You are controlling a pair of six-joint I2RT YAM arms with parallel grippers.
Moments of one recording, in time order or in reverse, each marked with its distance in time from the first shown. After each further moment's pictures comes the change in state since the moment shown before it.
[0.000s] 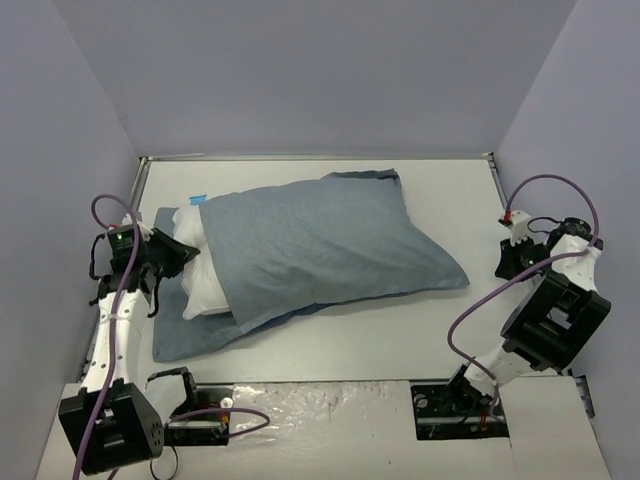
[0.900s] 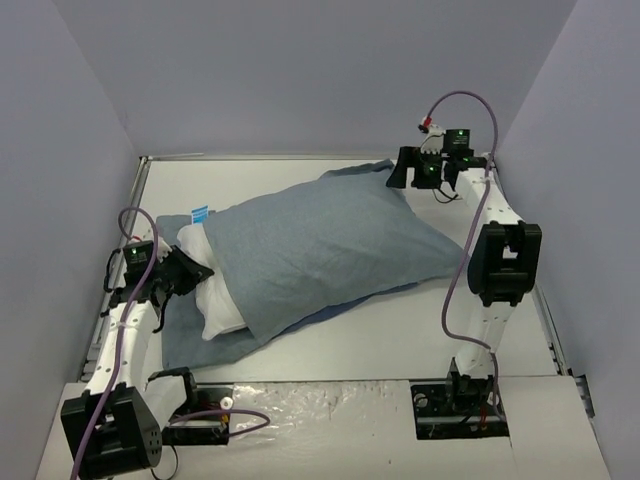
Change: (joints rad) left arm -0.034 -0.047 -0.166 0.016 0.063 0.128; right arm 0.645 0.401 0.587 0.400 0.079 1.065
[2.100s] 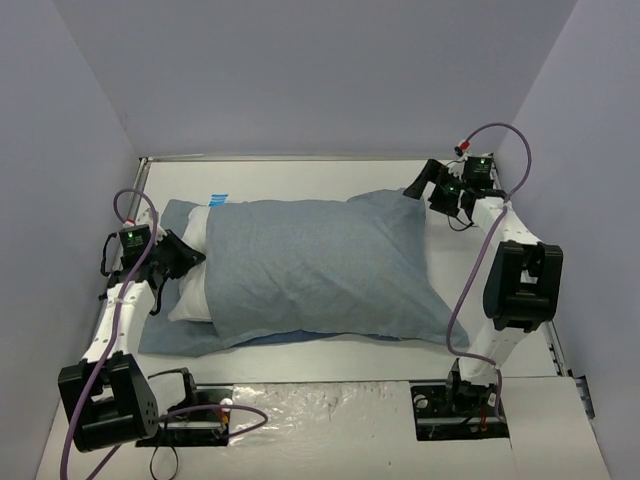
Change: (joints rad) left arm 0.013 0.155 0.108 0.090 -0.048 0.056; right arm -0.079 -0.198 -0.401 0.259 0.089 0.370
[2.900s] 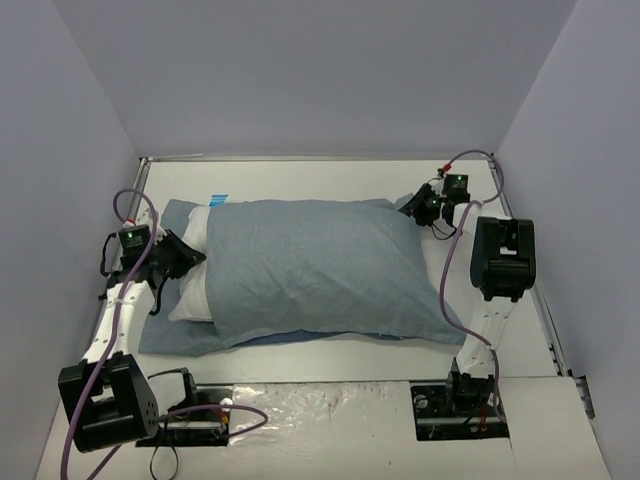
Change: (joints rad) left arm 0.003 -0.001 0.000 0.000 0.008 -0.001; right arm 0.031 0.286 0.002 0.205 -0.054 0.173
